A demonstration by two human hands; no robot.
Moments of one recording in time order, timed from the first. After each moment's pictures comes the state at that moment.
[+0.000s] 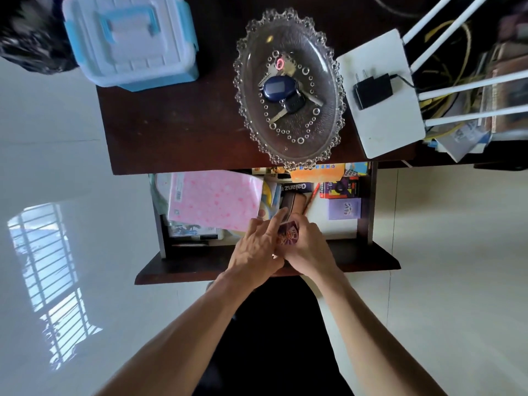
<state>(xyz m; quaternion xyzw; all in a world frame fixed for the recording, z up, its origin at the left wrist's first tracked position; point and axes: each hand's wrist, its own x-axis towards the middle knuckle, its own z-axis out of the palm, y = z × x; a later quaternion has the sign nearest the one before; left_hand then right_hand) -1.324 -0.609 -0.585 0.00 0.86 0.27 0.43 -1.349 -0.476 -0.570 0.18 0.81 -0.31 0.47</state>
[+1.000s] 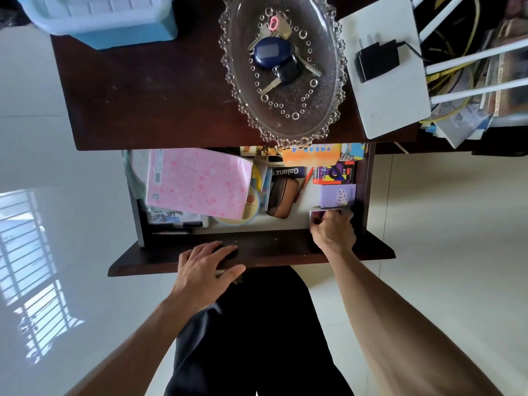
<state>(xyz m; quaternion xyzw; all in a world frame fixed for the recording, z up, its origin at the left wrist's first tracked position) -1.227 -0.678 -0.614 -0.08 0.86 0.23 0.45 -1.329 -0.410 -0.651 0.26 0.87 -0.03 0.42</state>
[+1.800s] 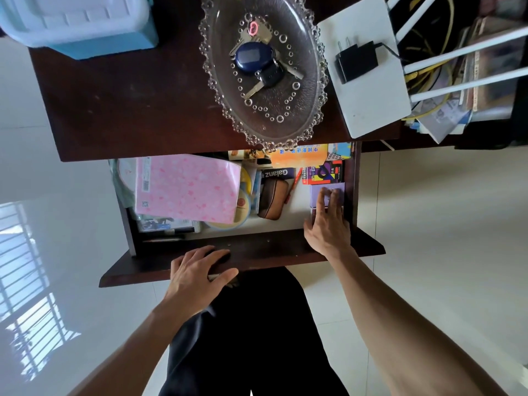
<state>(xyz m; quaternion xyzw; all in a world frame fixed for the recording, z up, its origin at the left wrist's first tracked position) -1.231 -0.677 -0.610 -0.10 0.85 0.24 0.46 -1.319 -0.383 -0.664 0.10 0.90 -0.04 0.43</state>
